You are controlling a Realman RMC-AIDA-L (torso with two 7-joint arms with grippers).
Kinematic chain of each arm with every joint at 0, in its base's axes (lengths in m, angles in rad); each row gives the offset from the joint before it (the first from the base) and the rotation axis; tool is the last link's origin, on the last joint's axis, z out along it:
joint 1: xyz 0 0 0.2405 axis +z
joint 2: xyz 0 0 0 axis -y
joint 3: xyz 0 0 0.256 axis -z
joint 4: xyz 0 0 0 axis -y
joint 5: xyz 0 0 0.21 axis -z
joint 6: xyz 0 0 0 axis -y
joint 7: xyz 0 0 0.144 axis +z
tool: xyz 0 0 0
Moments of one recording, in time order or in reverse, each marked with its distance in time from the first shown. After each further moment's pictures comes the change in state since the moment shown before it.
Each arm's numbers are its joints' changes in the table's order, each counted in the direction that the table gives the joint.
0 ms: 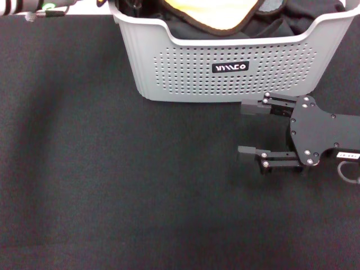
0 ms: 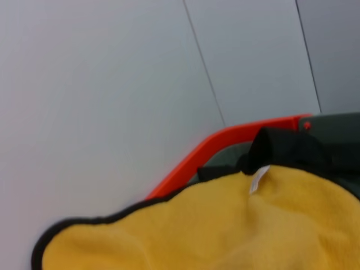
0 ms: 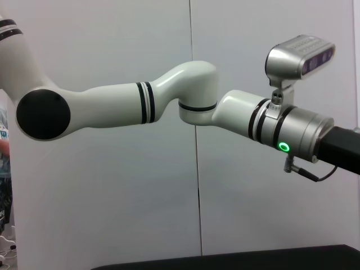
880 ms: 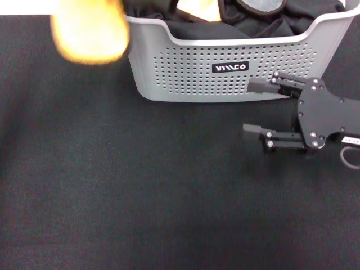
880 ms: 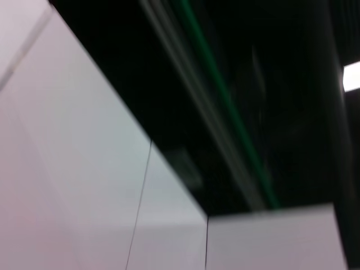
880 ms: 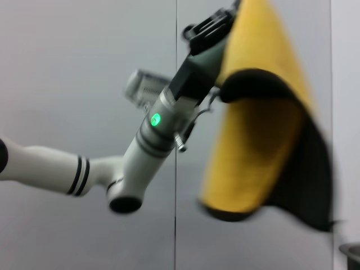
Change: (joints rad) left arm 0.285 0.018 0.021 0.142 1.245 -0.597 0.105; right arm -0.002 -0.003 -0.025 -0.004 -0.057 0.002 -0.041
